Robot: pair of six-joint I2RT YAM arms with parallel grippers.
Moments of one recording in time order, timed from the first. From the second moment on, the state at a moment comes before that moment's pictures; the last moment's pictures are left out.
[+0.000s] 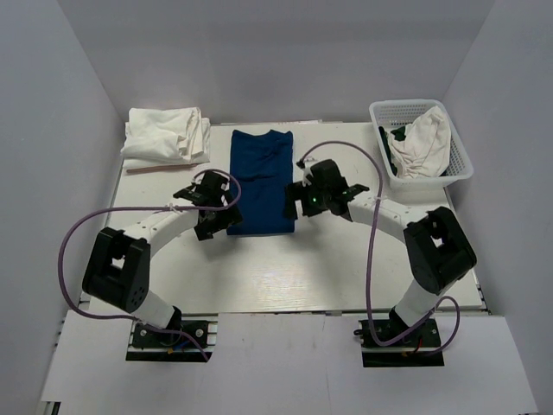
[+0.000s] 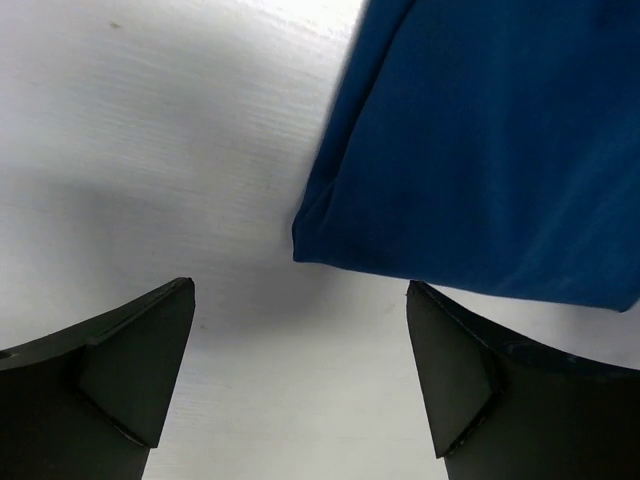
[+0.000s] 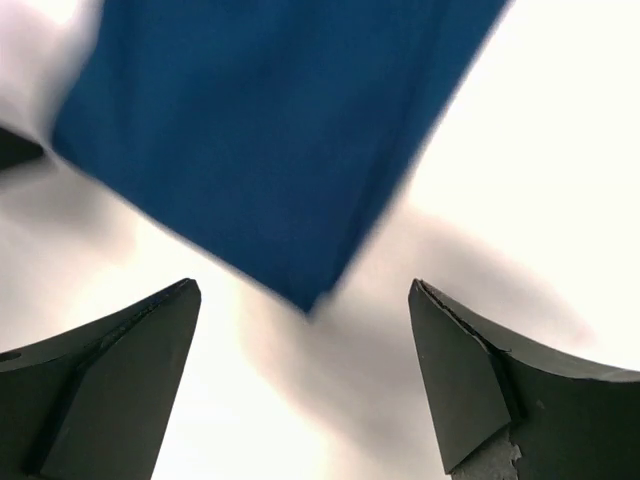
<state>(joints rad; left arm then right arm) -0.40 1.51 0.96 -0.58 -0.14 -0.76 0.61 1.67 1.09 -0.15 -0.21 0.26</state>
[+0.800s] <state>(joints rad) -0.39 1.53 0.79 -0.32 -0.03 -0.77 0.64 1.80 1.07 -0.22 -0.32 0.14</state>
